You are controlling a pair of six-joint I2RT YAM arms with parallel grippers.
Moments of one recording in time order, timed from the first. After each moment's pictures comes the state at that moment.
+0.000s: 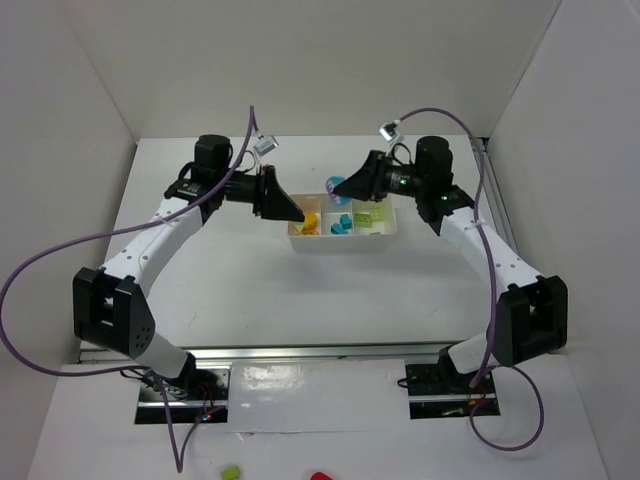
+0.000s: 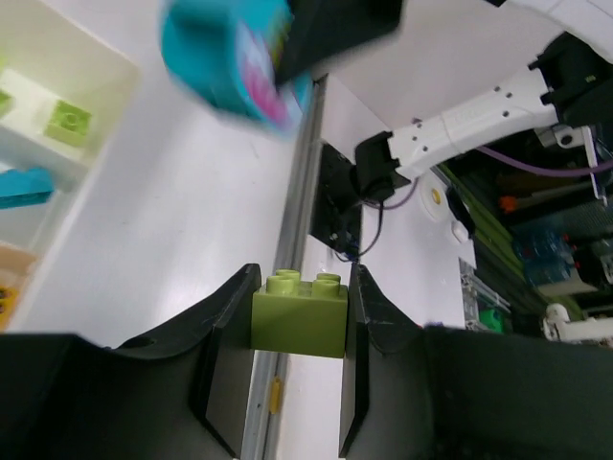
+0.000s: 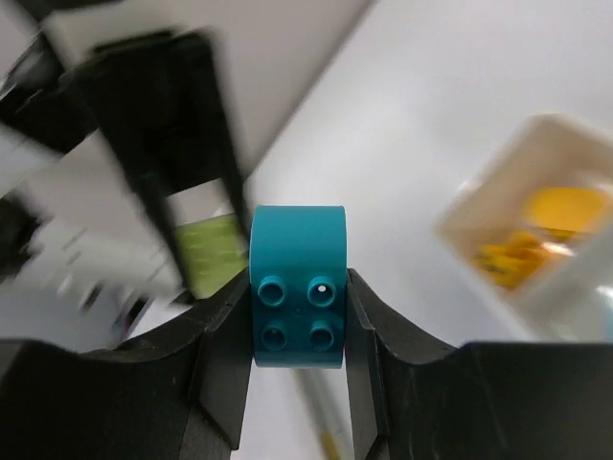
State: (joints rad) left arm -0.29 1.52 1.31 -0.28 1.22 -0.28; right arm 0.33 1.43 1.17 0.06 -0.93 0.61
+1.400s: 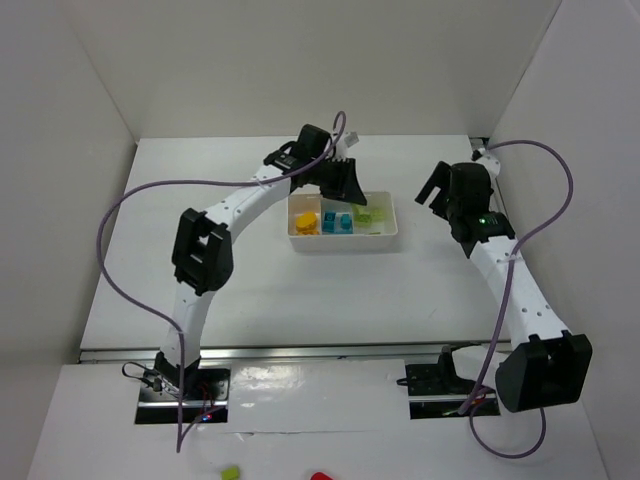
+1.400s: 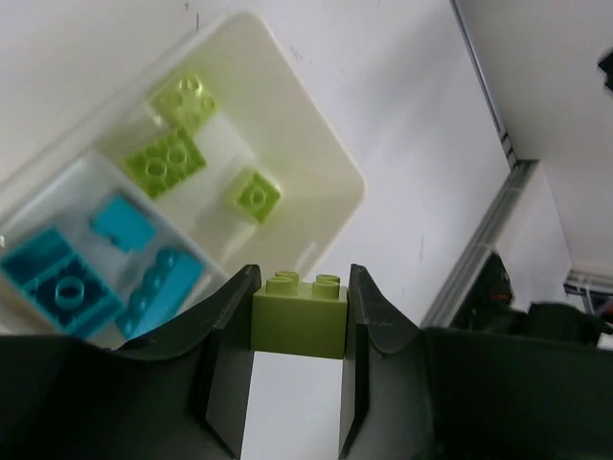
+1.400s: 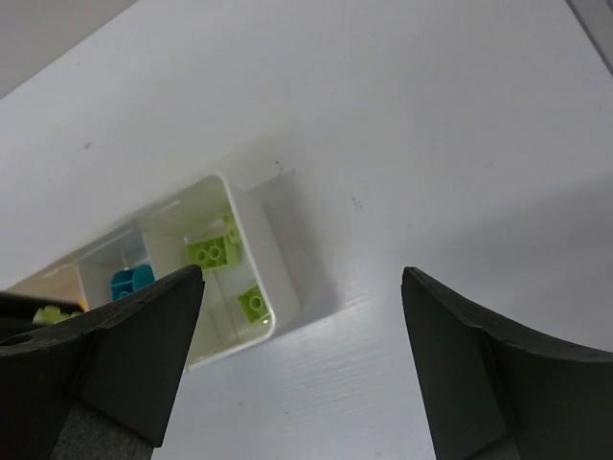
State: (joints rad) left arm -0.54 2.12 1.95 -0.54 0.58 -0.38; right arm 0.12 1.19 1.06 -0.41 0.26 0.53
